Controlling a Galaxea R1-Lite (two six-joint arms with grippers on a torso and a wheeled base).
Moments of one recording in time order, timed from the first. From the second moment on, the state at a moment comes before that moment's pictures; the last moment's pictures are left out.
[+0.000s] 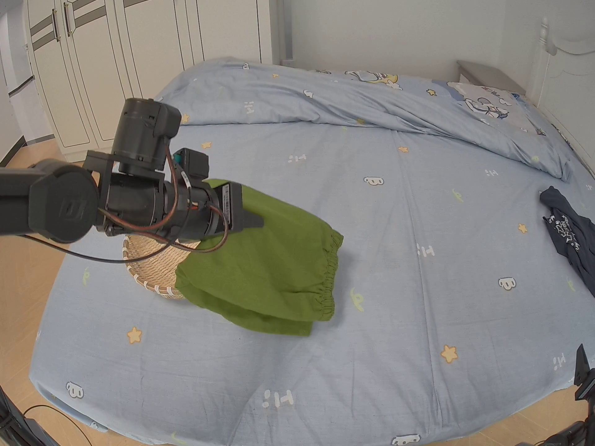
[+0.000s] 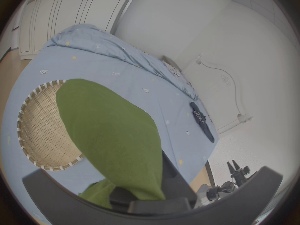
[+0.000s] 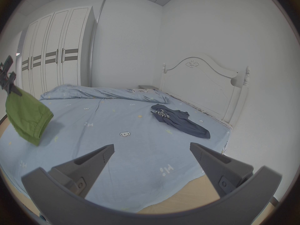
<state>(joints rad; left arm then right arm) -0.46 1.77 -1.29 0.07 -0.29 -0.39 -0.18 0.10 -0.02 -0.07 -0.31 -0.03</state>
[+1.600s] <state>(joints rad) 0.03 1.97 -1.76 0.28 -0.51 -0.48 -0.18 0.10 -0.02 -0.07 -0.35 -0.04</state>
